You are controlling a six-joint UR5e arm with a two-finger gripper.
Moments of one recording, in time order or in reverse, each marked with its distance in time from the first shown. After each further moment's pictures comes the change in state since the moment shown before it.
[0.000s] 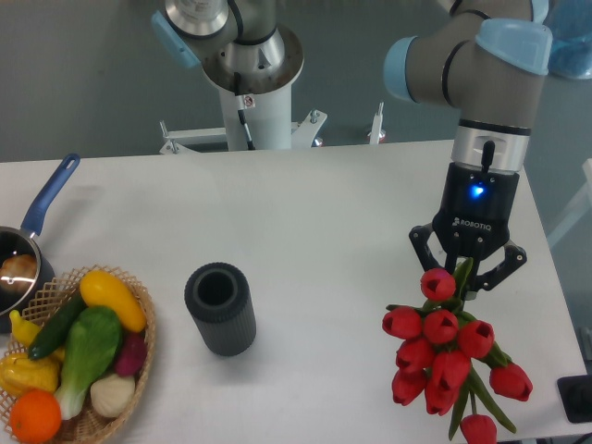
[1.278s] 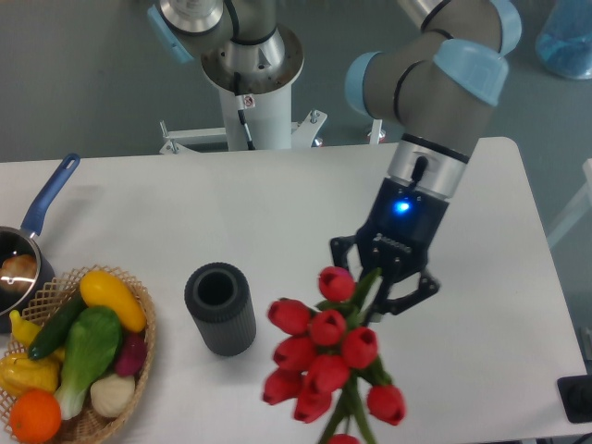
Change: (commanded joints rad) arm -0.120 0.002 -0.021 0.000 -0.391 -0.055
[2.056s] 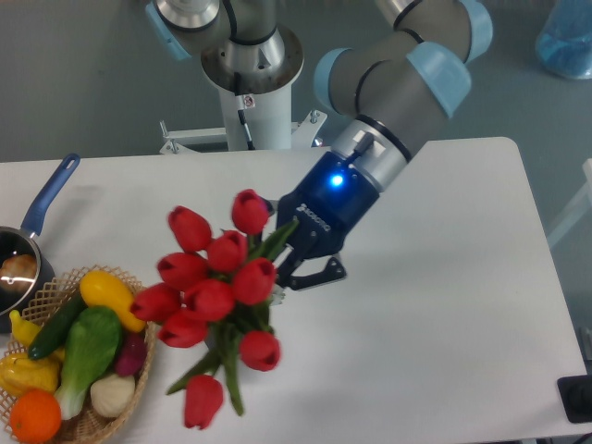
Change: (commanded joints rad) arm -0.063 0.067 -0.074 0.000 -0.142 0.000
